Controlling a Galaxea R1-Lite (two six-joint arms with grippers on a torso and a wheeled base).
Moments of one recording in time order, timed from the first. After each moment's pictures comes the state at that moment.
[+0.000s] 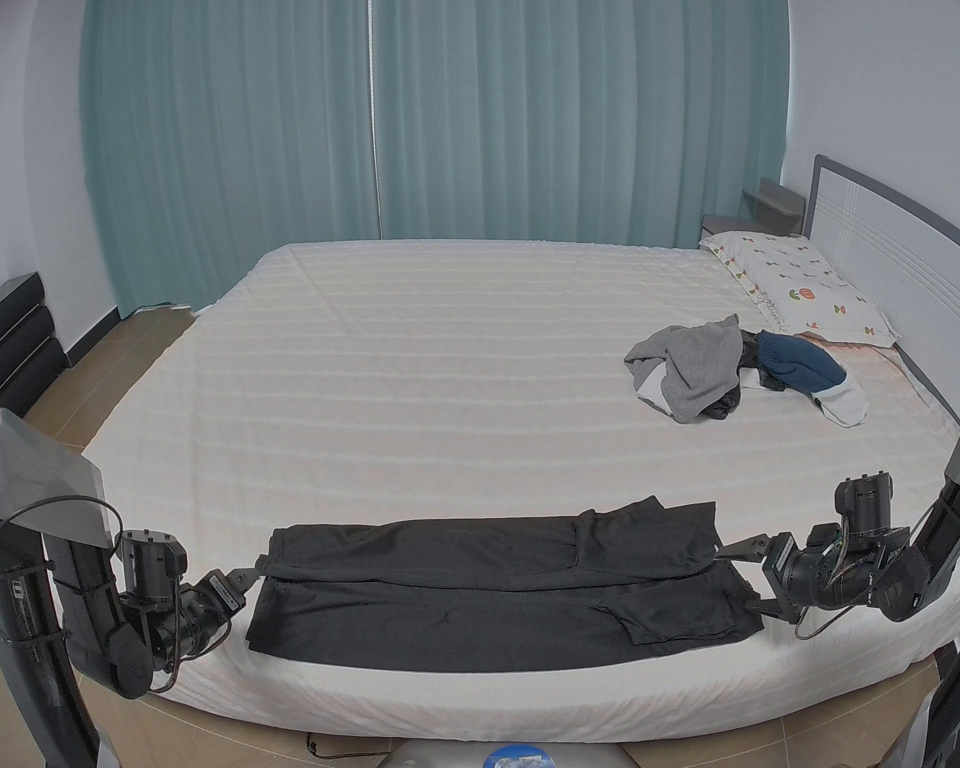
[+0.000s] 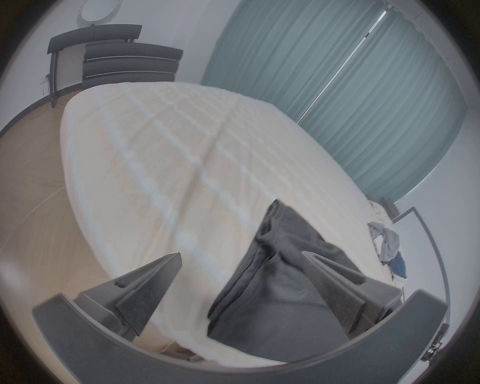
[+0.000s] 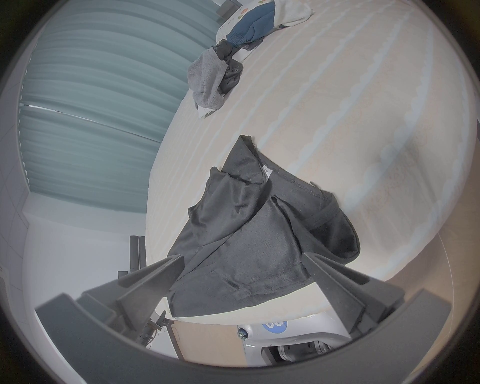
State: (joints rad) left arm -0.02 2.17 -0.15 -1.37 0.05 -0.74; right arm 0.04 1.94 -0.34 -0.85 0.37 0.87
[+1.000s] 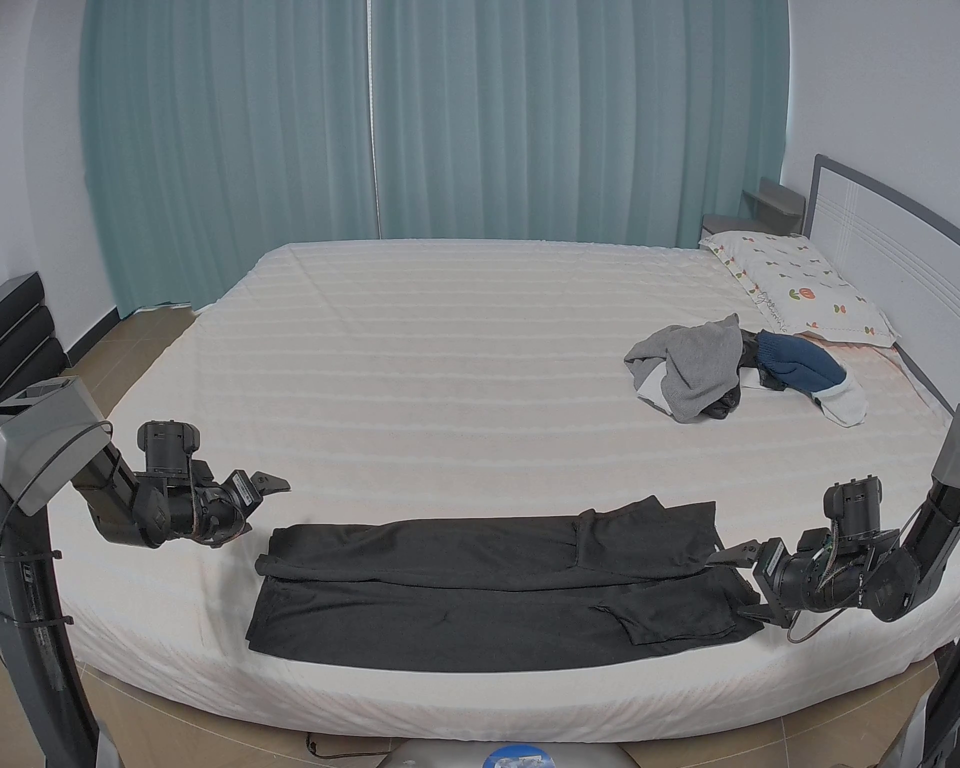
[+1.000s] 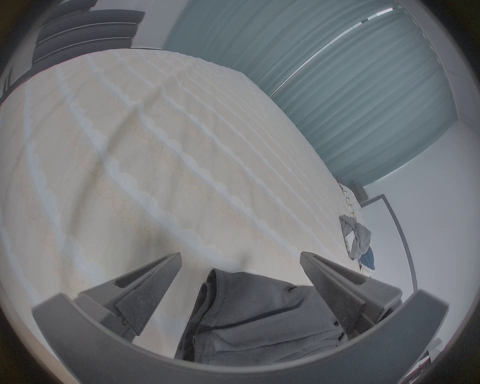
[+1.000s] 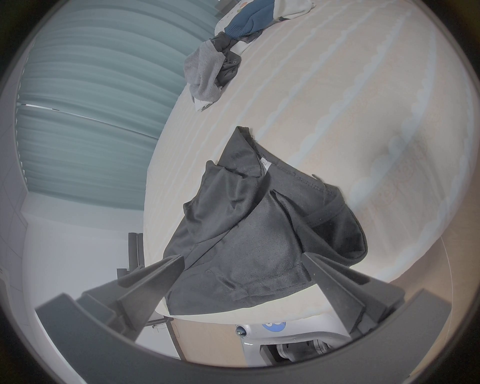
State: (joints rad) left arm 0.10 2.29 -0.96 -0.61 -0.37 -0.62; right arm 0.06 2.00 -0.36 -0.85 0.38 0.87
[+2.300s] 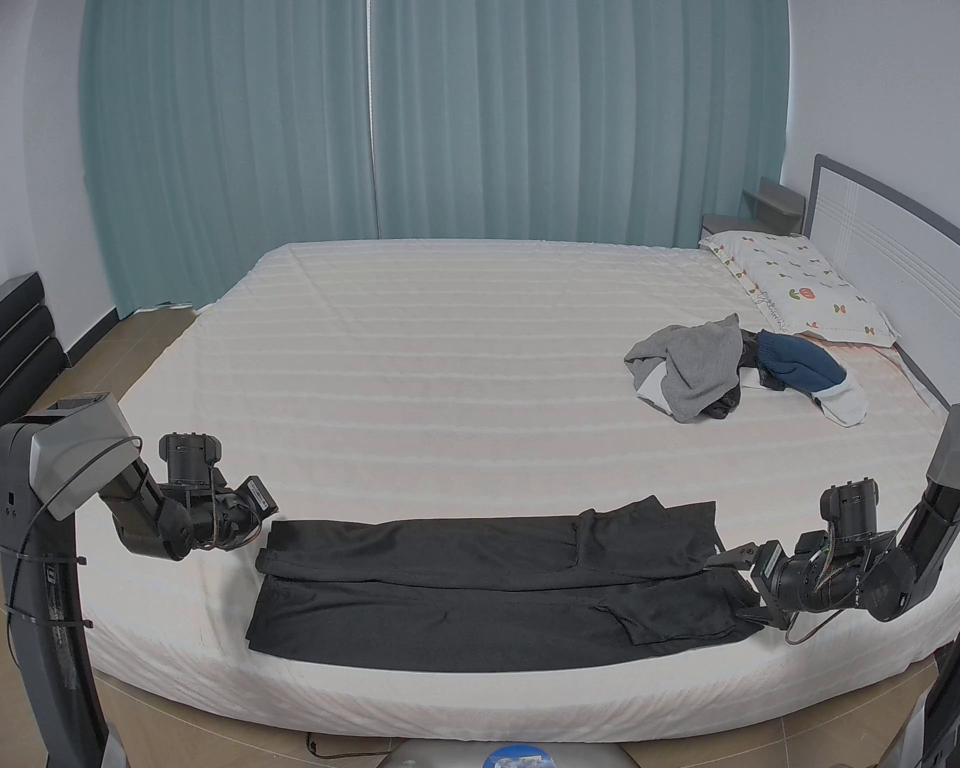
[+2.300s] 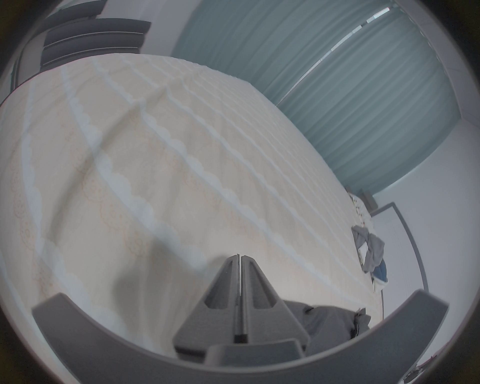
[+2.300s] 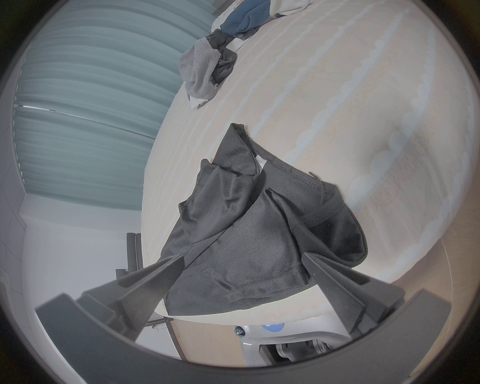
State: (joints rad) left arm 0.08 2.38 -0.98 -0.74 -0.24 -0.68; right arm 0.06 2.02 -0.37 -0.85 0.38 0.87
